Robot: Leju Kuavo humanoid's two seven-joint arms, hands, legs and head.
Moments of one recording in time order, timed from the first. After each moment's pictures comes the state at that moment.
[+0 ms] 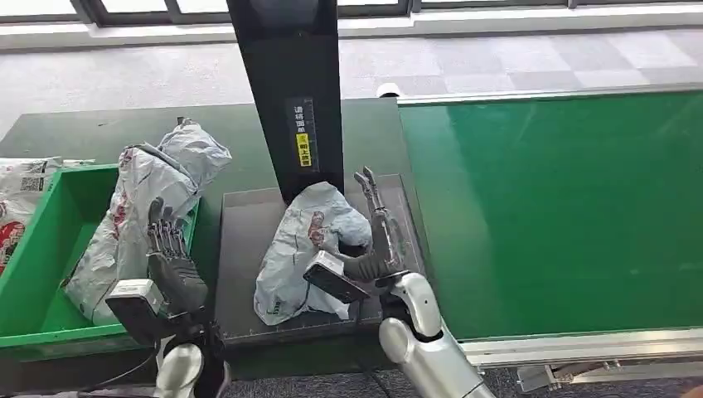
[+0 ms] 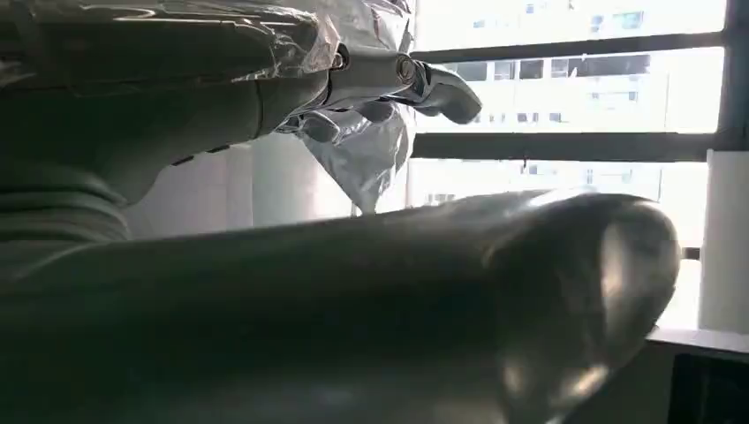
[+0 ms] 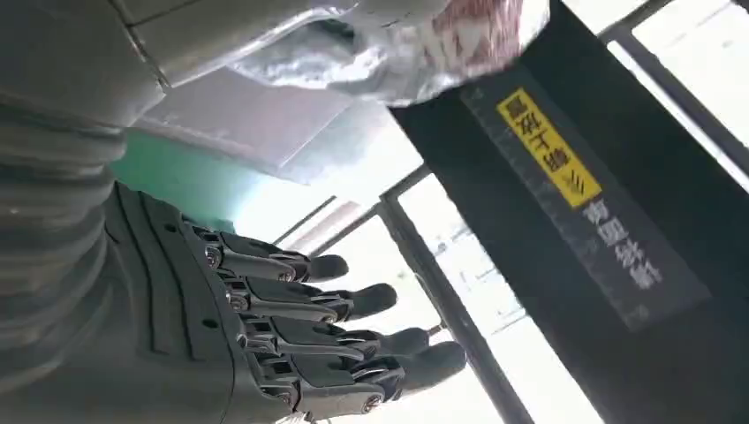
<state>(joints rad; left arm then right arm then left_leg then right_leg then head) -0.08 -0.25 -0.20 -1.36 -0.03 0.54 -0.67 -0.24 0.20 0.37 -1.17 0.94 -0.49 -0.19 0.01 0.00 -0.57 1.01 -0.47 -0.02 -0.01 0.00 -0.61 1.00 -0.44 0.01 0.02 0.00</state>
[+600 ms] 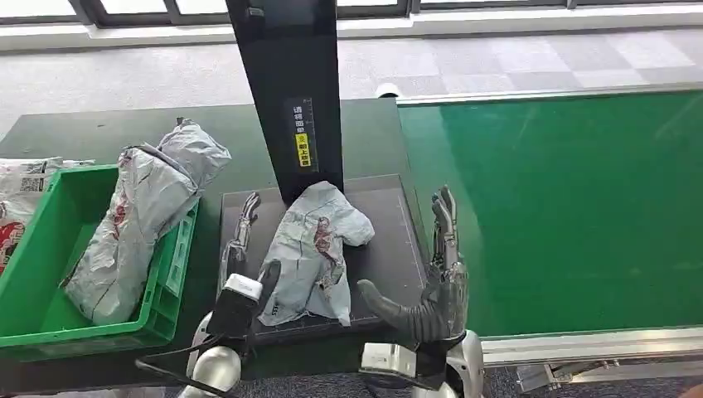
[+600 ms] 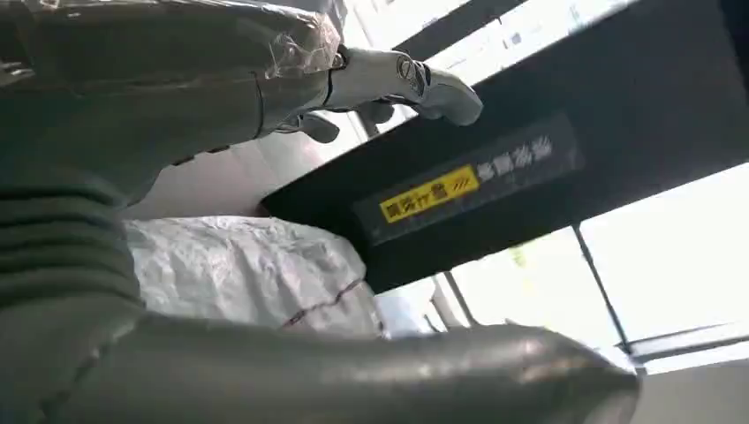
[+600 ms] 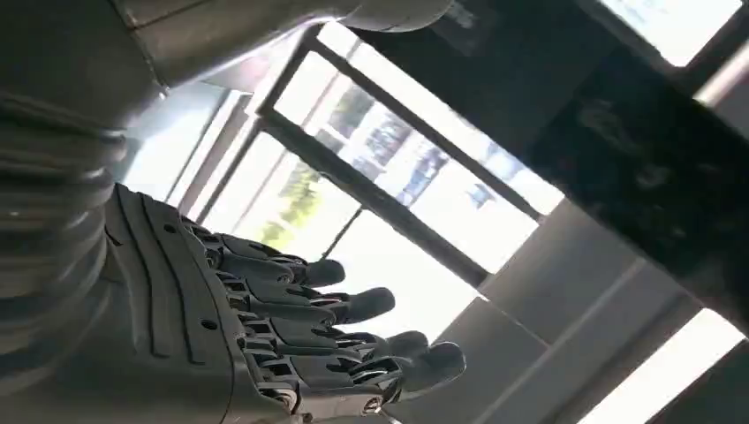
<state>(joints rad) -0.14 -0.23 -0.35 -1.26 -0.51 0.42 -0.49 0.06 0.15 0.36 -1.65 0.76 -0.70 -0.54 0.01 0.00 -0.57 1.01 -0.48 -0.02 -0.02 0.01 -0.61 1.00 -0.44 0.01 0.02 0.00</state>
